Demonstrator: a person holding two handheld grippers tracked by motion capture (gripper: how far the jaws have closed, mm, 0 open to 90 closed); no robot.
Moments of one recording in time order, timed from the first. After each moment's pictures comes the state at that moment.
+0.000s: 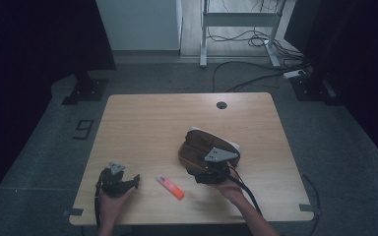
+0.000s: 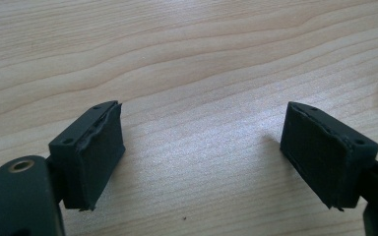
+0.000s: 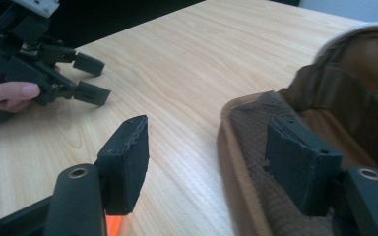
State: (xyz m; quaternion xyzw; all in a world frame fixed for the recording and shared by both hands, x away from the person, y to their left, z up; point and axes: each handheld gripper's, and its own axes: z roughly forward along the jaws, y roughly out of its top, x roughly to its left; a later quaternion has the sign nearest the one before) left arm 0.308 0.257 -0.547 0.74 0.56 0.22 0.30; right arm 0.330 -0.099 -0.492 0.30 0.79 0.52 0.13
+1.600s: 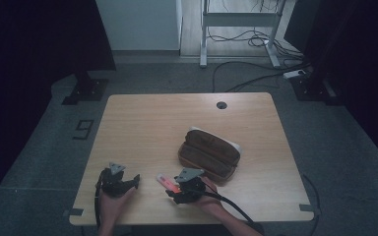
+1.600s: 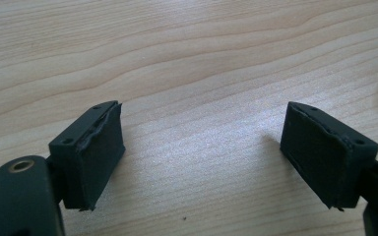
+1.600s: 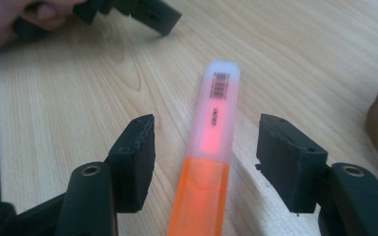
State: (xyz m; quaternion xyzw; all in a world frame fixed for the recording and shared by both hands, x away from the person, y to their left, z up) left arm 0.308 0.257 -0.547 0.74 0.56 0.22 0.30; right arm 0.301 -0.027 -0.539 0.24 0.86 0.44 0.09
